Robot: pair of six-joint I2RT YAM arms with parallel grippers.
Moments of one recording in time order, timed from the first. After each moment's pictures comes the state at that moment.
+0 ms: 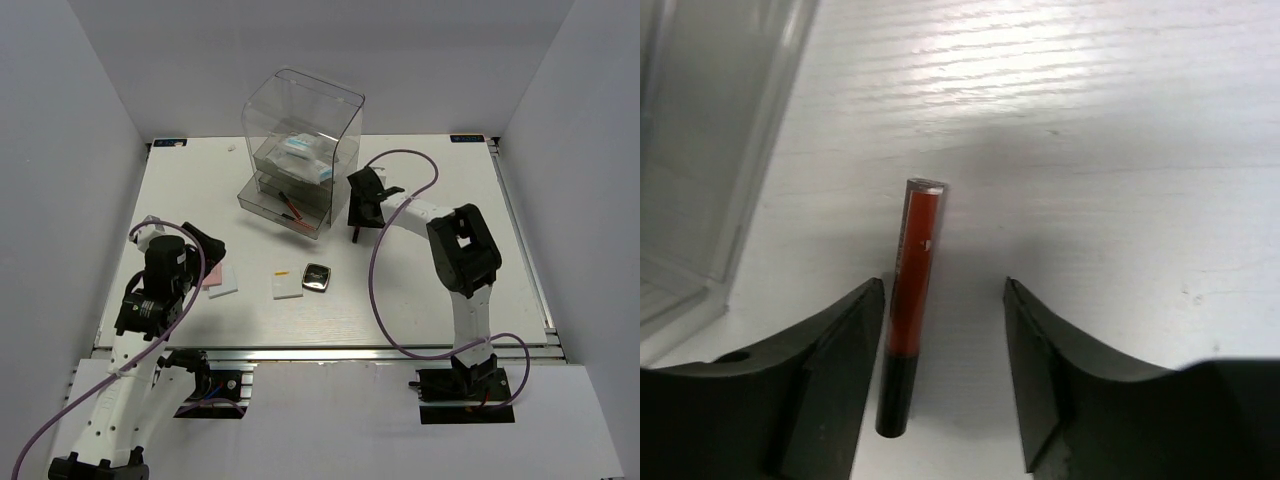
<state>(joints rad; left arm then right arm) -0.18 0.64 0.75 -0.68 -0.23 -0.86 0.54 2.08 1.46 -0.36 0.26 0.50</state>
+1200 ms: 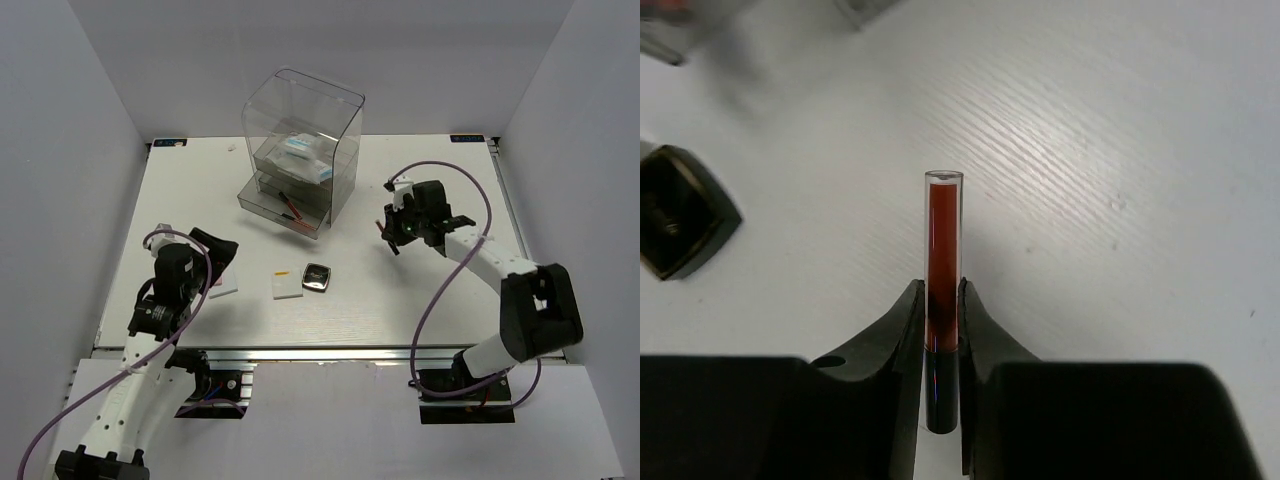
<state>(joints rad) -0.18 0.61 0.58 -0.47 -0.10 -0.98 0.35 1.51 0.93 -0.20 -0.26 -0.08</state>
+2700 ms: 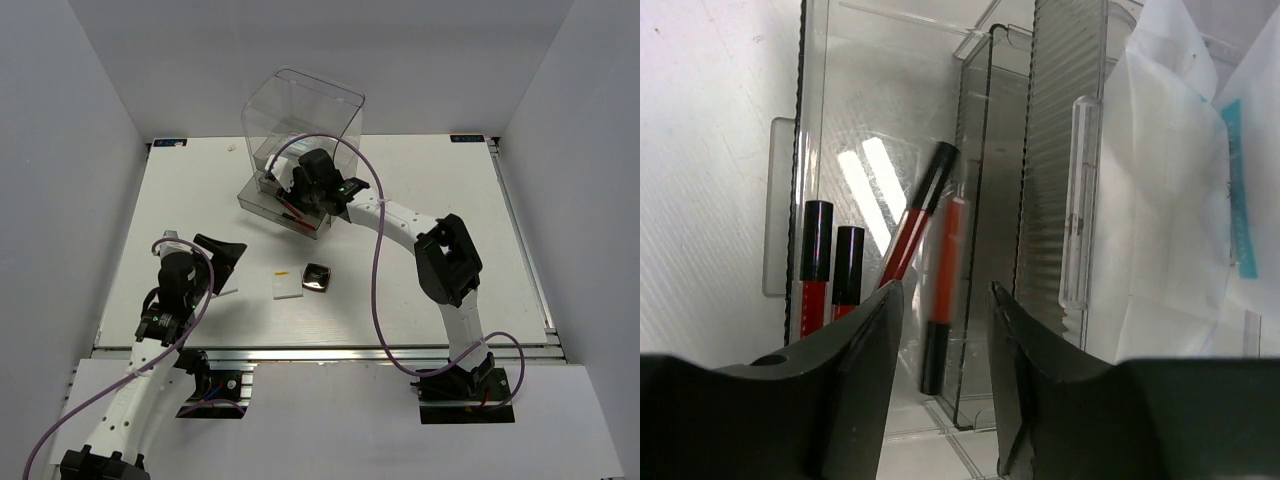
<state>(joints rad) -0.18 0.56 0.44 -0.30 0.03 -1.10 0.77 2.09 1.75 -0.24 -0.11 -0.53</state>
